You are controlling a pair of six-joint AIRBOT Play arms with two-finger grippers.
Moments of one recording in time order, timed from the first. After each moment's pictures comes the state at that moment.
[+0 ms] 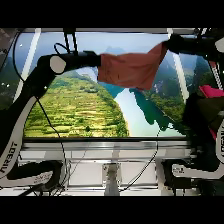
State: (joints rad) left arm -0.38 -1.39 1.40 1.17 -0.66 -1.42; right arm -0.11 -1.40 1.57 -0.92 1.05 1.33
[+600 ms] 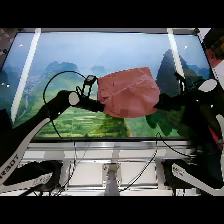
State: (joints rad) left arm -0.51 -1.33 0.96 1.18 -0.78 -1.46; right arm -0.15 -1.17 0.95 -0.98 1.37 1.40
